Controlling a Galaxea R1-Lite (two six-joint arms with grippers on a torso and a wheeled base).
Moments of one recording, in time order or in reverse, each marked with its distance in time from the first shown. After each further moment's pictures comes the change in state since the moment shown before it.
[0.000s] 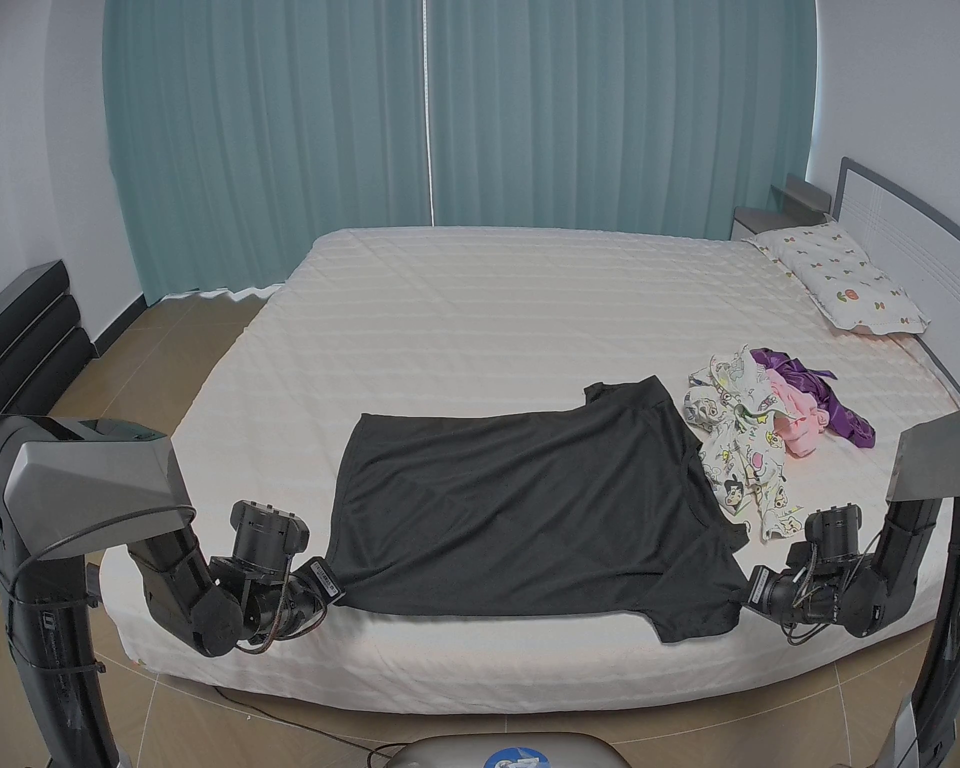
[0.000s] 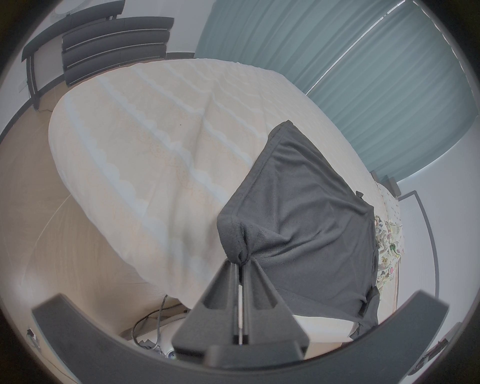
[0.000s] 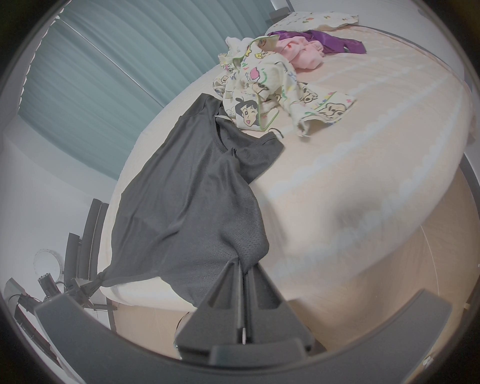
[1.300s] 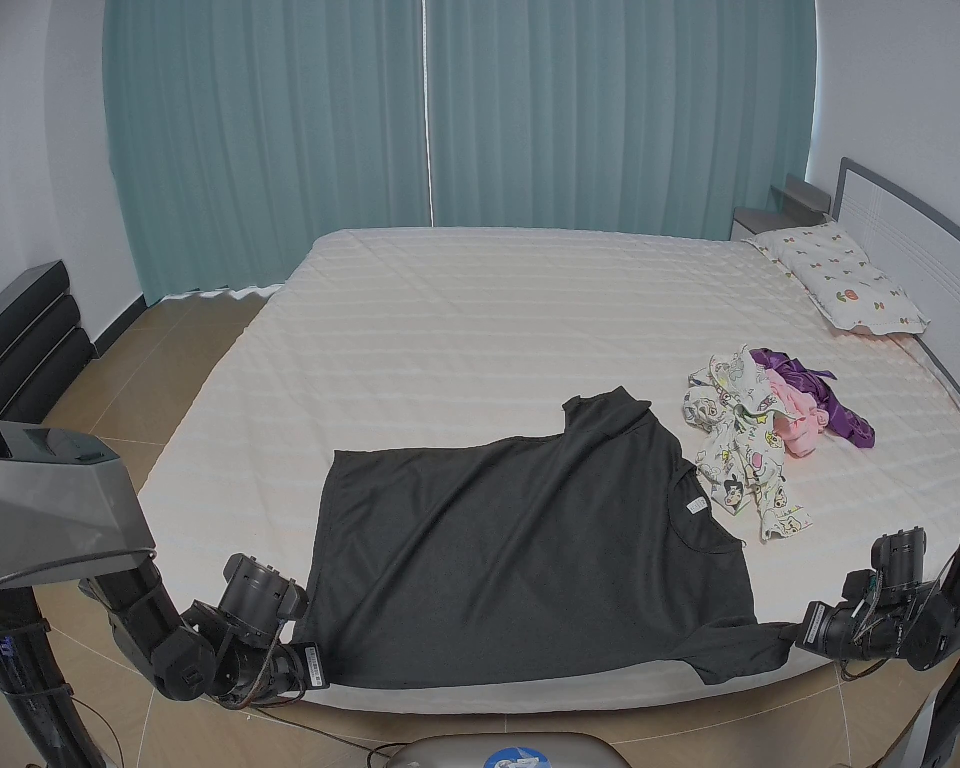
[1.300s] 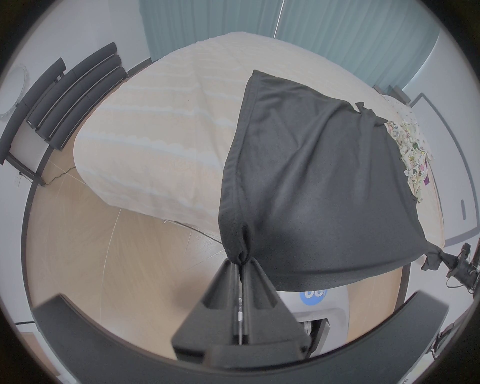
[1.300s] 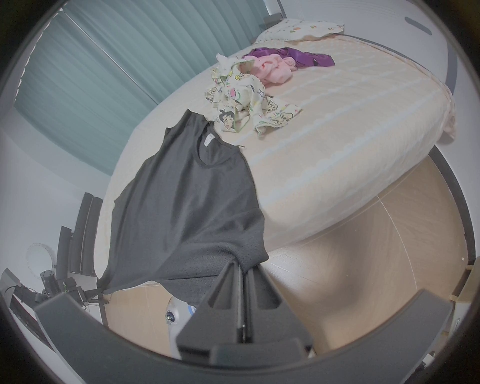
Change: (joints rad) left arm -0.108 -0.171 0.174 0.255 0.065 0.270; right arm -0.098 -0.306 0.283 0.057 0.012 -0.109
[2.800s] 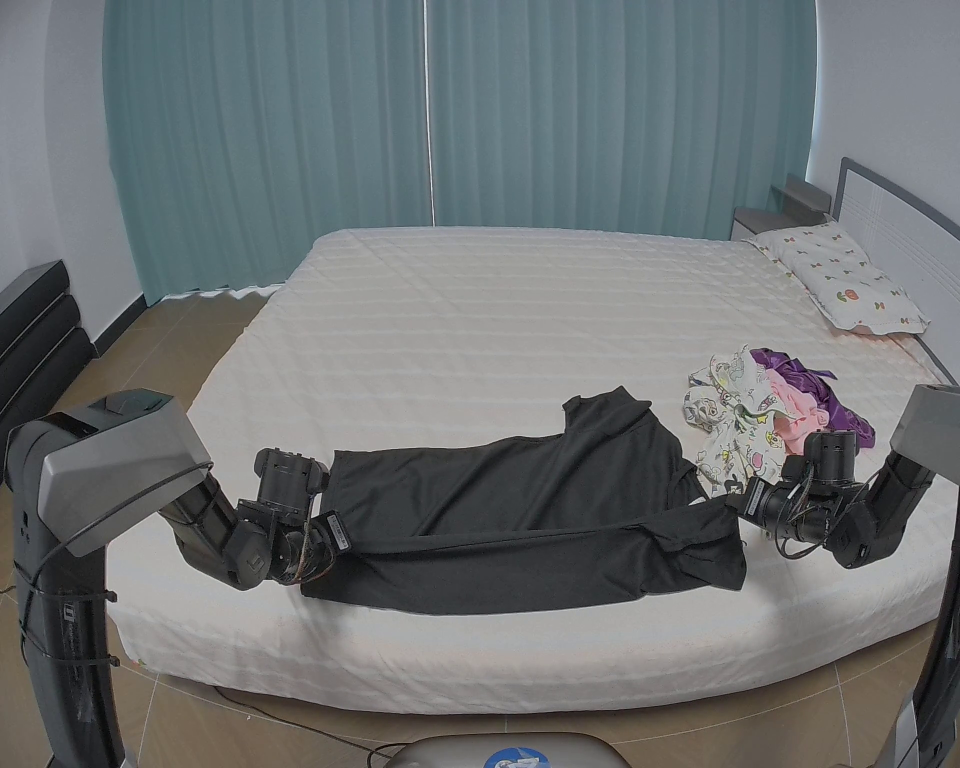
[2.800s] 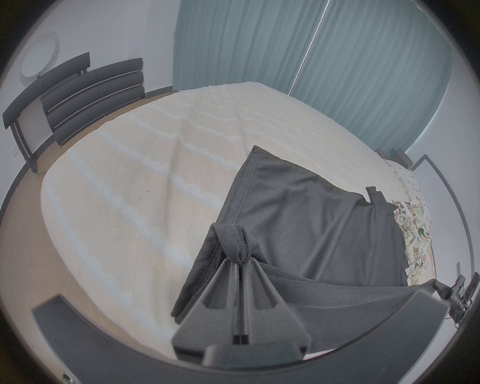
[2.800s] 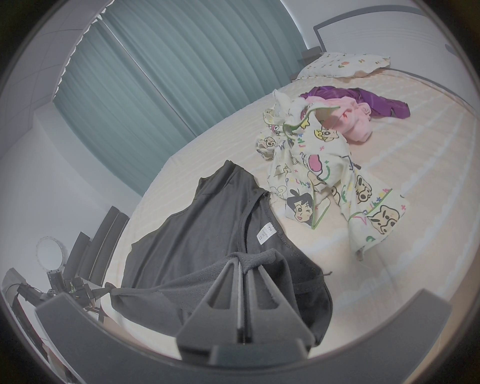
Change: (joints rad) left arm 0.154 0.287 -0.579 0.006 0.053 -0.011; right arm 0.074 0.353 -0.725 0.064 0.018 0.042
